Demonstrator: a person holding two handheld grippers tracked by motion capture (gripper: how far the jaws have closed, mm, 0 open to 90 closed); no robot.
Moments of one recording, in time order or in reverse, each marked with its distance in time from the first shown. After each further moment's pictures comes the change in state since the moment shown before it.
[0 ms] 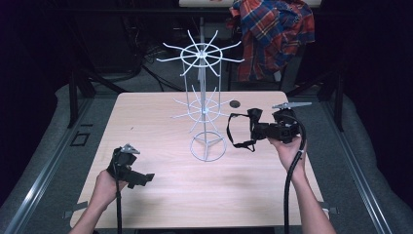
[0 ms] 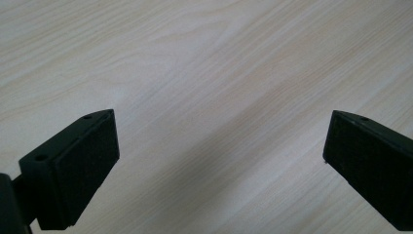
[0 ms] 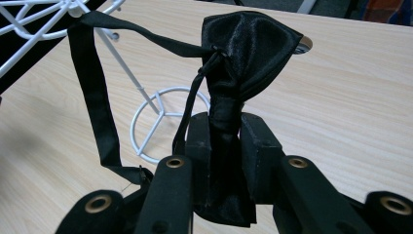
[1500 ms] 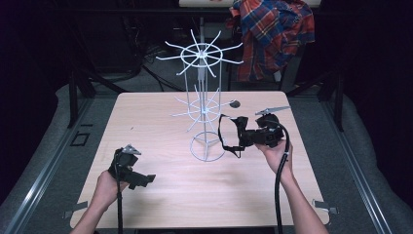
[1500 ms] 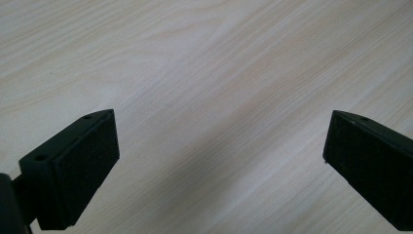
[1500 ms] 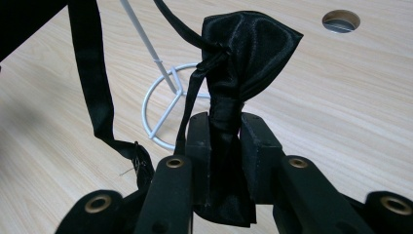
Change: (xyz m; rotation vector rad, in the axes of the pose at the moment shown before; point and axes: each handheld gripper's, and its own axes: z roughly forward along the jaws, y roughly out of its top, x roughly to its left) left arm -0.003 0.000 0.002 0.012 -0.014 0.001; right arm 0.020 -0.009 0.036 0.087 0.040 -0.063
